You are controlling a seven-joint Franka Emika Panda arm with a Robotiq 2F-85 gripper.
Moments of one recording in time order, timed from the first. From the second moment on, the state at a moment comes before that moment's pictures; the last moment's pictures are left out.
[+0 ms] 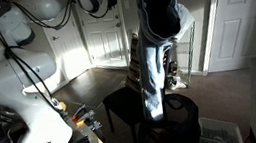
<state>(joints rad) -1.57 -1.17 1.13 -2.37 1.42 3.21 0.30</state>
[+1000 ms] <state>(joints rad) -2.09 -1.23 1.30 -2.08 1.38 3.08 0.48</state>
